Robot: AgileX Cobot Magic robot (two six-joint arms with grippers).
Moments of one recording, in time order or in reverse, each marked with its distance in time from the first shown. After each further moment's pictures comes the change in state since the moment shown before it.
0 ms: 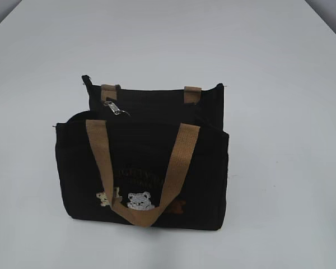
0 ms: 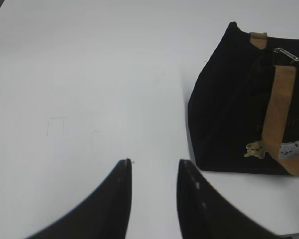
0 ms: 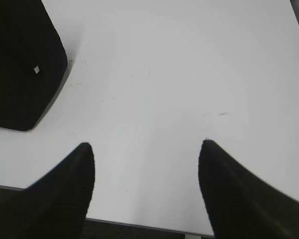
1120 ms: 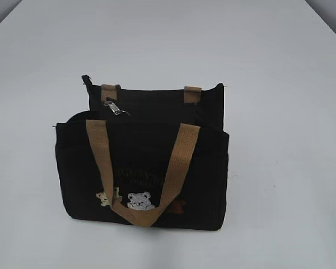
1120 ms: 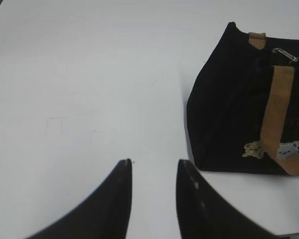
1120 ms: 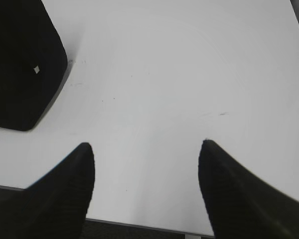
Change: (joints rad) left arm 0.000 0.000 0.000 -0.005 0.000 0.000; right arm 0.000 0.000 0.000 0.000 0.000 0.000
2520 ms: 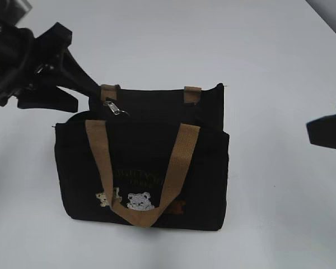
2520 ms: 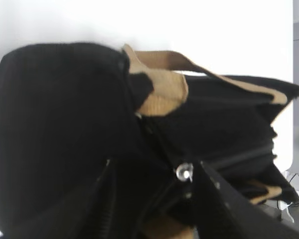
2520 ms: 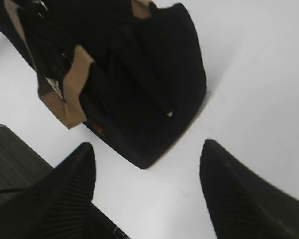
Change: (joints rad) left arm -0.221 1.511 -0.544 -0.602 -0.202 0.086; right arm 0.103 0.882 -0.210 0.573 -0.299 -0.558
